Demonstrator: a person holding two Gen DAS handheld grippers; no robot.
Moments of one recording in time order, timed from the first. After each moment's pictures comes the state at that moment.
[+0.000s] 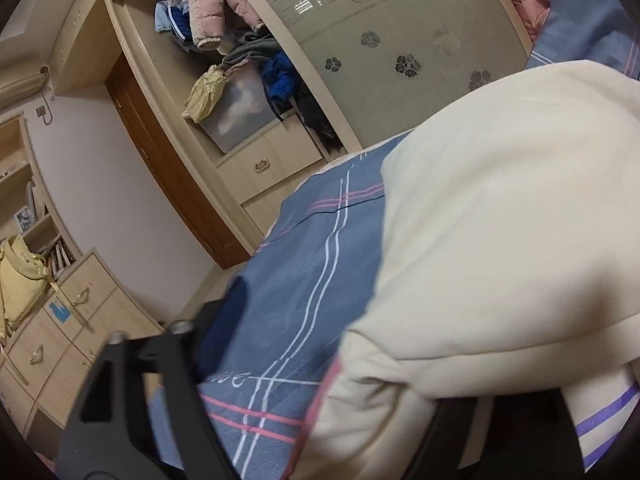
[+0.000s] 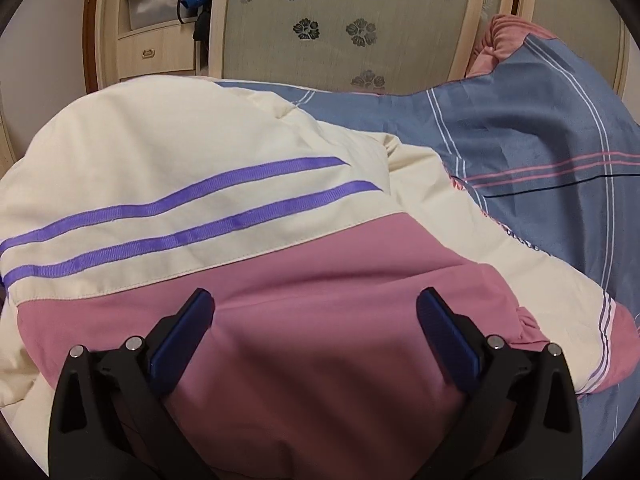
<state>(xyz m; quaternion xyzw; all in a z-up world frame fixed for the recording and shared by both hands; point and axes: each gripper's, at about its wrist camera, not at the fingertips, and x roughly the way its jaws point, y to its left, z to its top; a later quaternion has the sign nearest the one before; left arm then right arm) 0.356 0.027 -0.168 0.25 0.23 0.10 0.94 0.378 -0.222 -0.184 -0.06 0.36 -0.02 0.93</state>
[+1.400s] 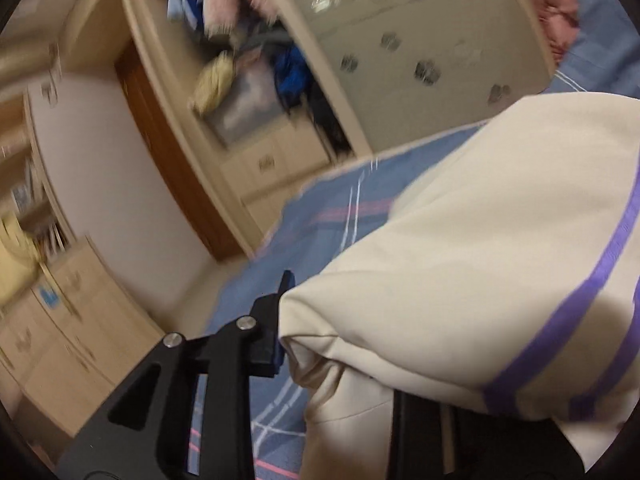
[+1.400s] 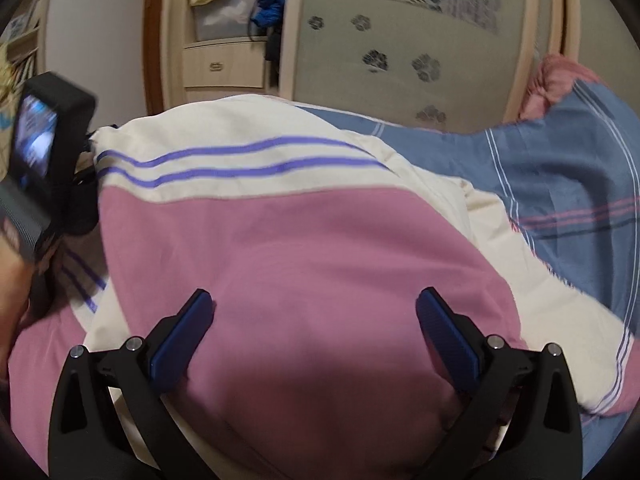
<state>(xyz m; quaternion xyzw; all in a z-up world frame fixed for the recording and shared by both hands) 0.404 0.032 -0.164 0.19 0.25 0.11 0.94 0.347 -0.160 -0.165 -0.10 0.33 0.09 0.94</state>
